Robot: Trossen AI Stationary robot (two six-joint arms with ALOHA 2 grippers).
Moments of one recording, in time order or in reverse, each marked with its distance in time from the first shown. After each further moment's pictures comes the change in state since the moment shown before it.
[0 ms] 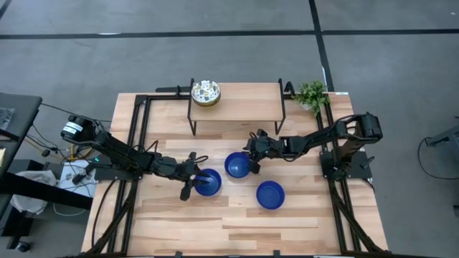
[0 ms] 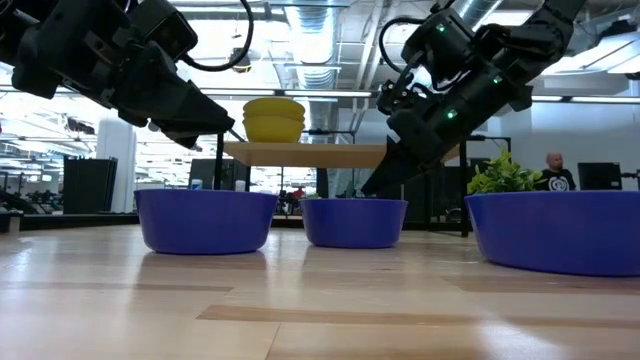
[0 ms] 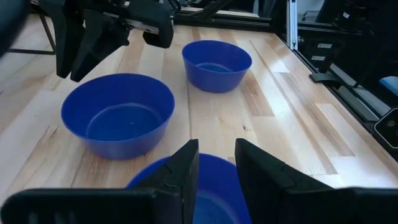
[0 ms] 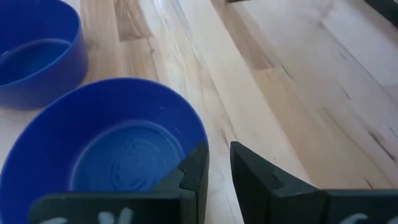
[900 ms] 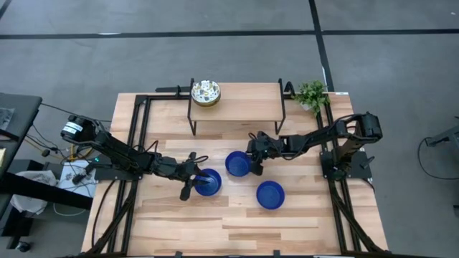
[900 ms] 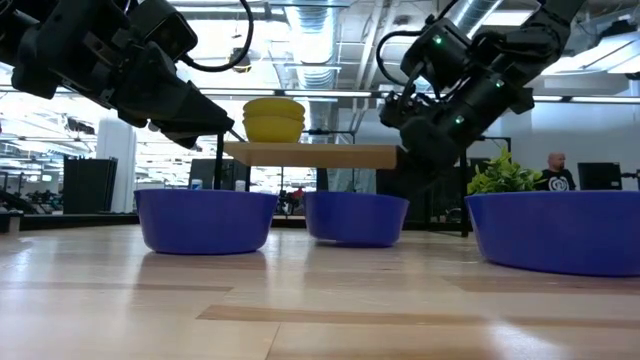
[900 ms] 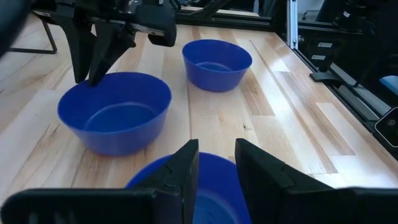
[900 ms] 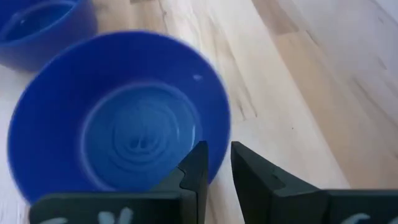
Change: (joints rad) left arm 0.000 0.000 -0.001 -0.001 0.000 0.000; right arm -0.020 0.000 0.000 -0.091 -0.103 0.001
